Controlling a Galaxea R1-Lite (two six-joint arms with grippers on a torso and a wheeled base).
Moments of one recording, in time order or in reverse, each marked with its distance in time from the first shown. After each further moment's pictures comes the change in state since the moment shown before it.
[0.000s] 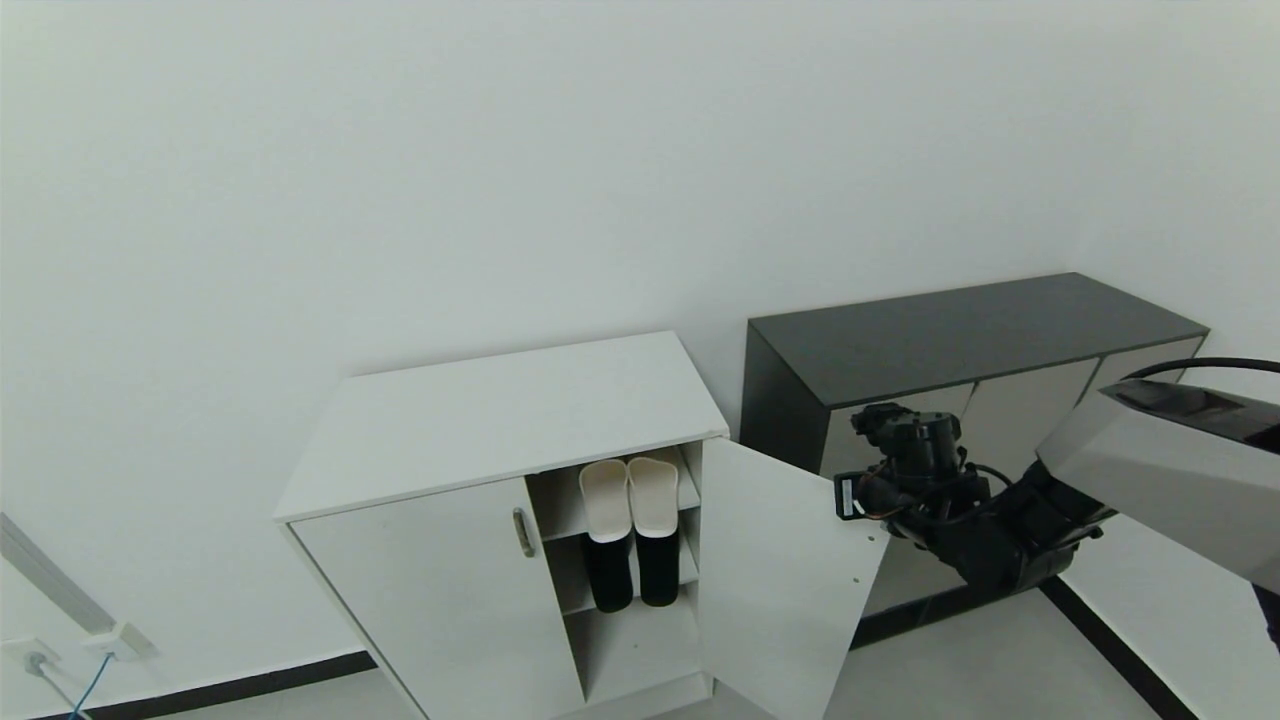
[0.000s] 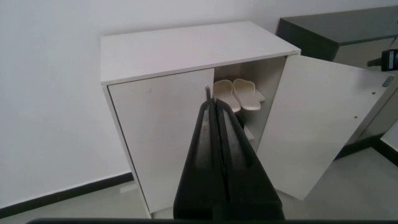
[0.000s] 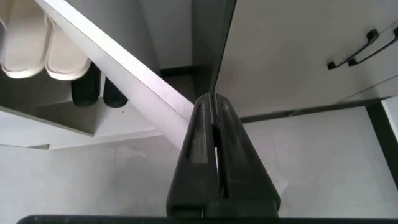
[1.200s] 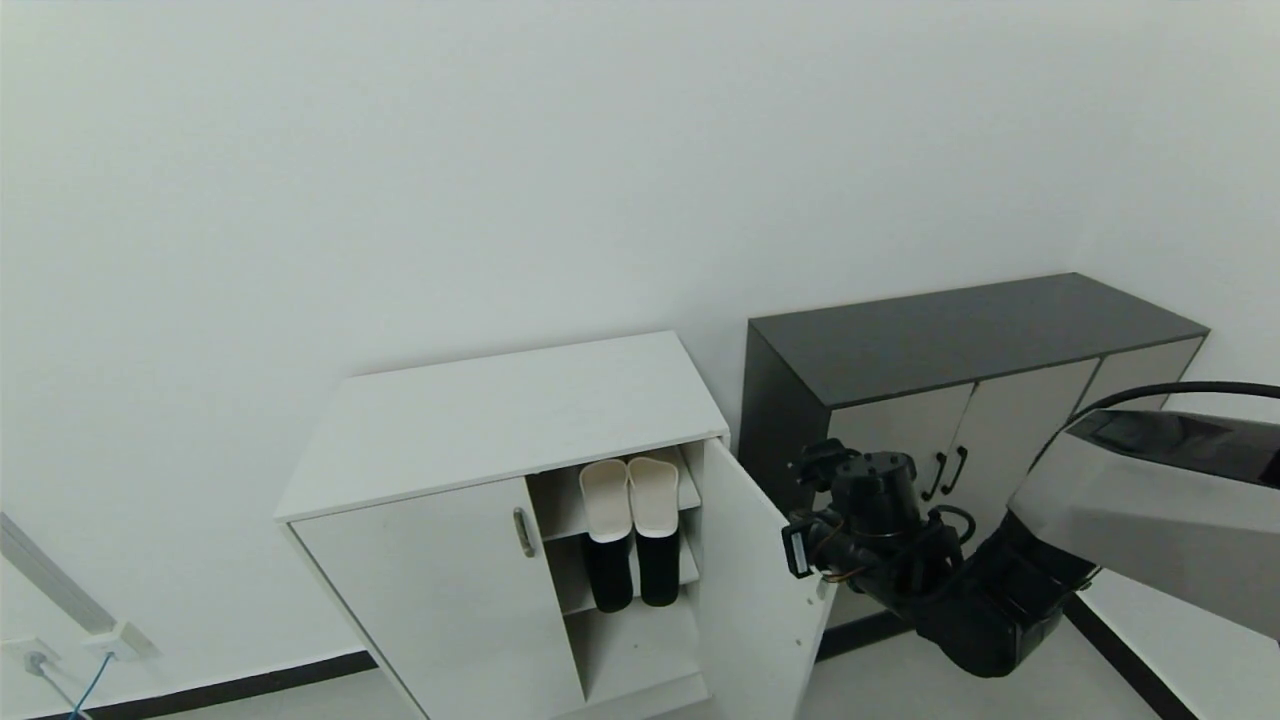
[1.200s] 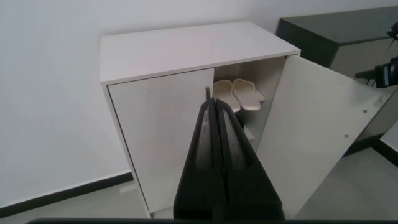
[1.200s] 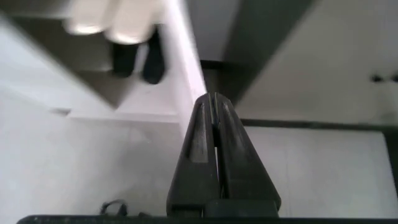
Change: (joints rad) left arm 0.000 0.000 0.000 0.000 0.003 -0.002; right arm 0.202 -0.072 0.181 -0.100 -0.015 -0.041
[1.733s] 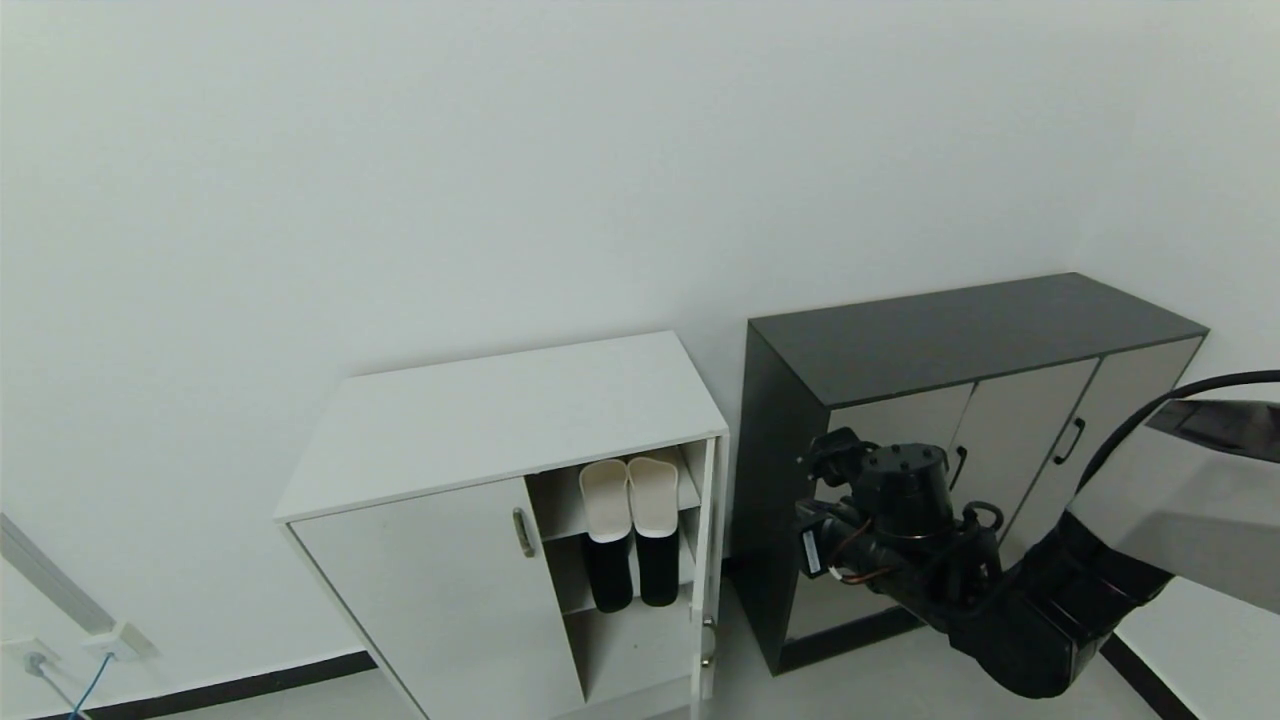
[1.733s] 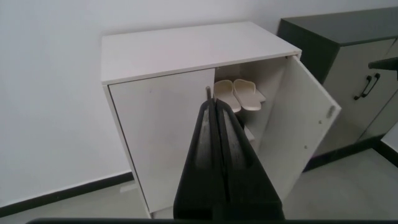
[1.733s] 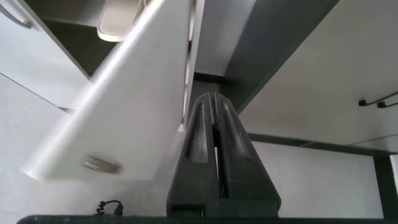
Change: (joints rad) left arm 0.000 0.000 0.000 0.000 0.001 -0.001; right arm 0.029 -0.107 0.096 -0.045 0.005 -0.067
